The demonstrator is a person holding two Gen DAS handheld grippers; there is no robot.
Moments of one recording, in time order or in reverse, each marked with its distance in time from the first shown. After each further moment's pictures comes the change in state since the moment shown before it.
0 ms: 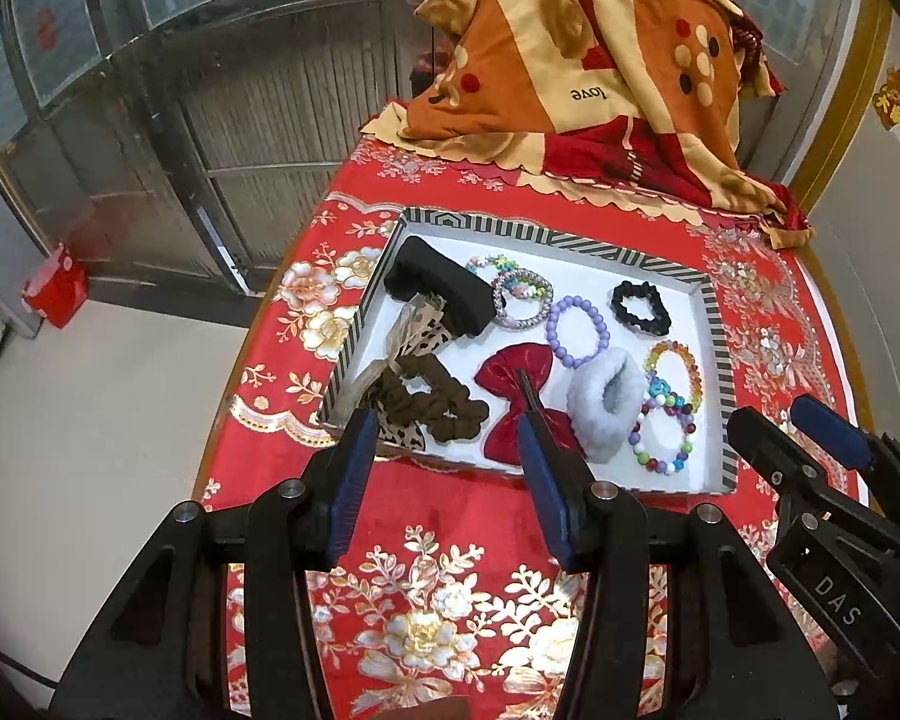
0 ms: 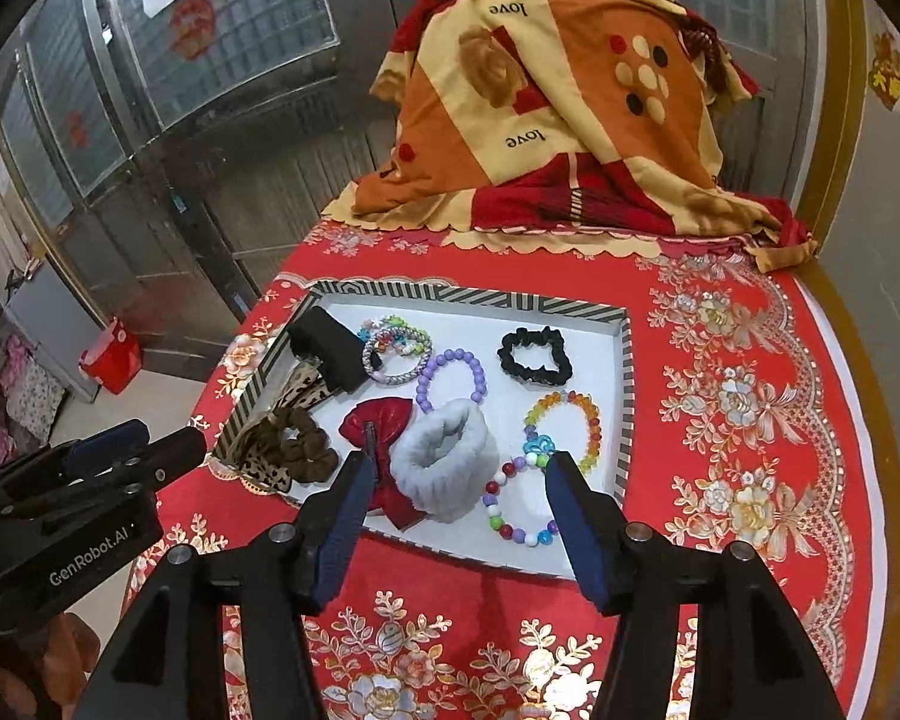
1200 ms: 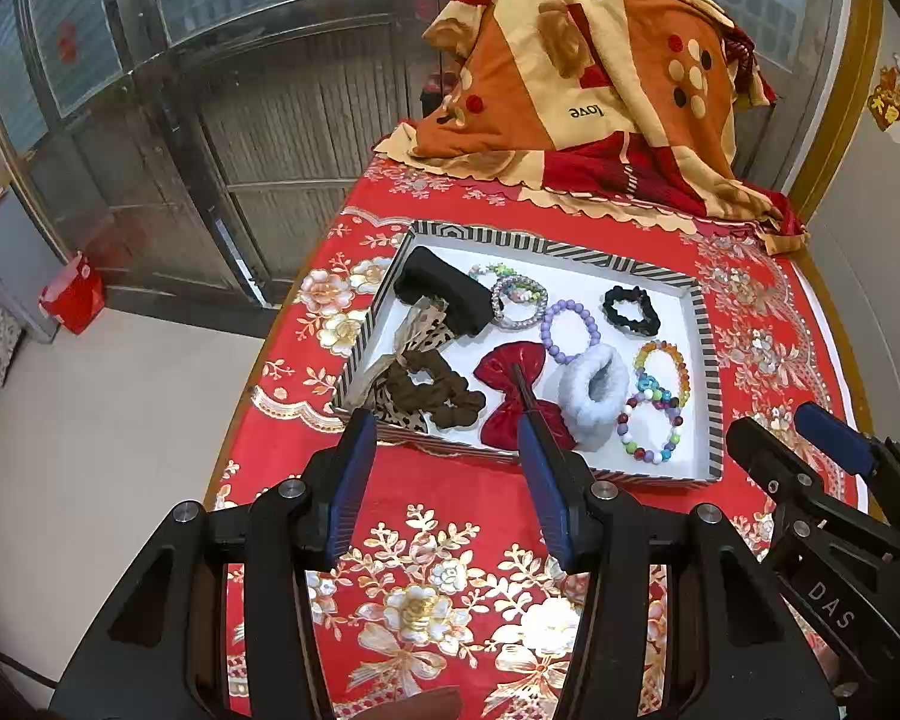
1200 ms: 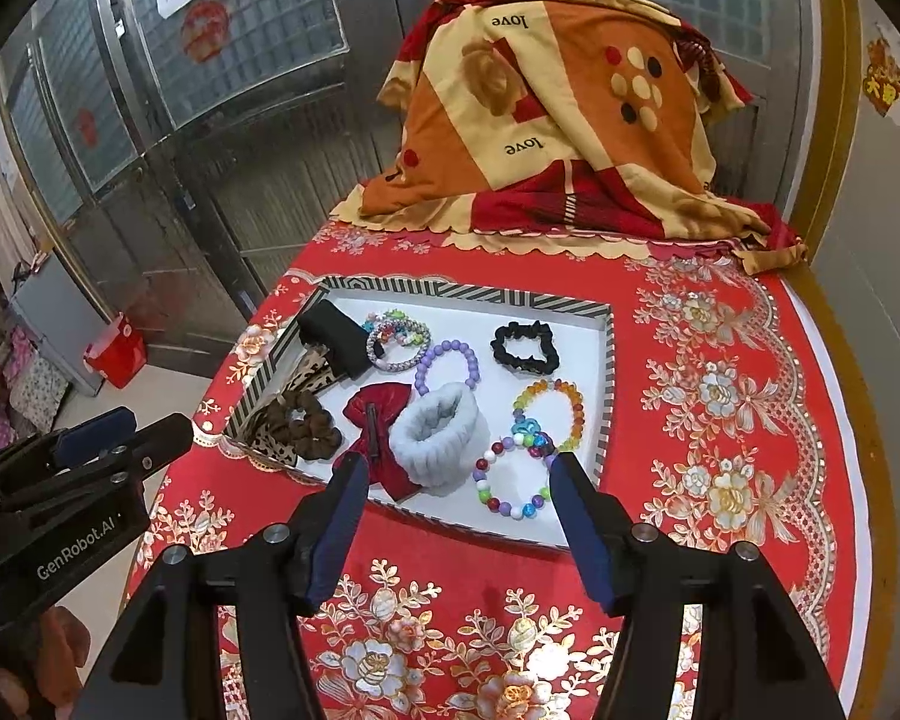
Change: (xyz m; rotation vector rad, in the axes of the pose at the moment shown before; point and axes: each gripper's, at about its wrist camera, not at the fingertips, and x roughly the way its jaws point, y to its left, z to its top) left arm -0.029 -0.009 -0.015 0.001 -0.045 0.030; right arm -0.023 -0.004 -0.013 -0.007 -0.005 0.001
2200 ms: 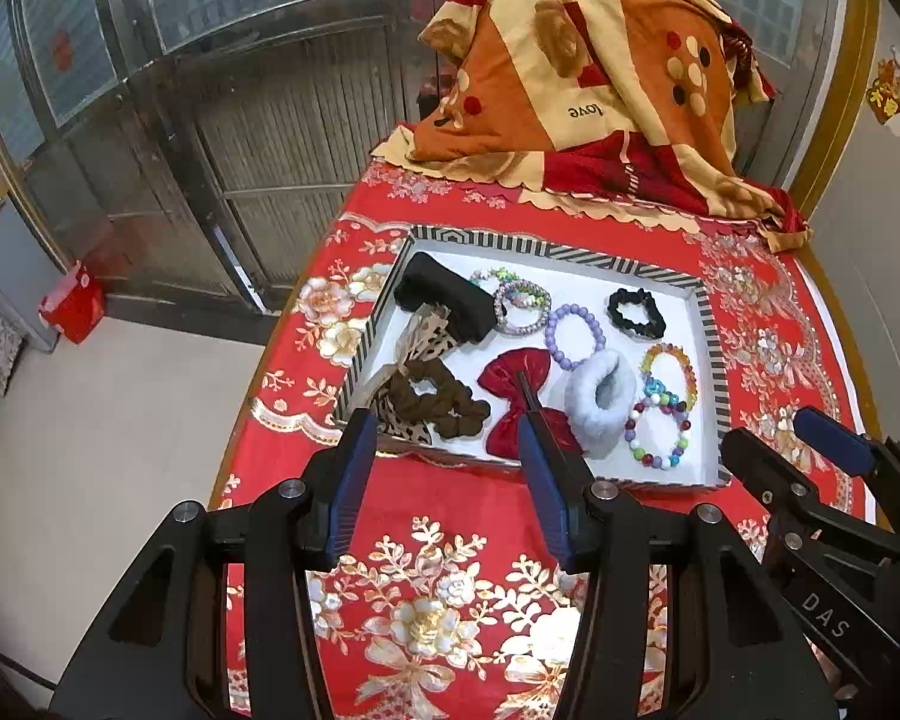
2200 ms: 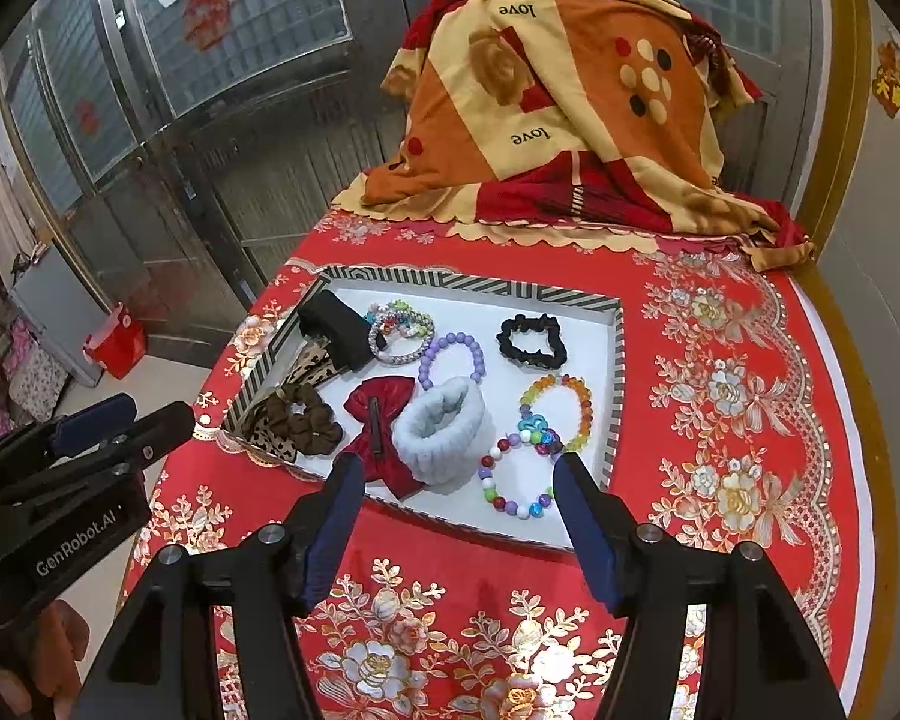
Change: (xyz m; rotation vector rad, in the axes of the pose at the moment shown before) left arm 0.007 0.000 0.002 0.018 -0.013 0.010; right arm 0.011 0.000 0.002 -0.013 0.025 0.009
